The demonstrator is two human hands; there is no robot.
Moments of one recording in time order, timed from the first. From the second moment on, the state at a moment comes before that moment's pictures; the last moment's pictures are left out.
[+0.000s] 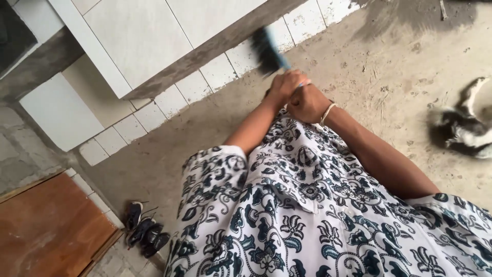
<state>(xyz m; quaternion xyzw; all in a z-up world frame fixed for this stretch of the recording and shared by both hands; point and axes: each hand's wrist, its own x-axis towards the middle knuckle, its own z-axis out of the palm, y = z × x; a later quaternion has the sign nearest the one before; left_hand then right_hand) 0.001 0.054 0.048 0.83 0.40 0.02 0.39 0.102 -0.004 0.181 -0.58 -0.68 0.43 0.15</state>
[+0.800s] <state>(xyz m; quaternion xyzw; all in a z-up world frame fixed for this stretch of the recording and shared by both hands) 0.095 0.043 0.133 0.74 0.44 0.06 0.50 0.268 0.027 0.263 -0.44 -0.58 0.67 0.19</state>
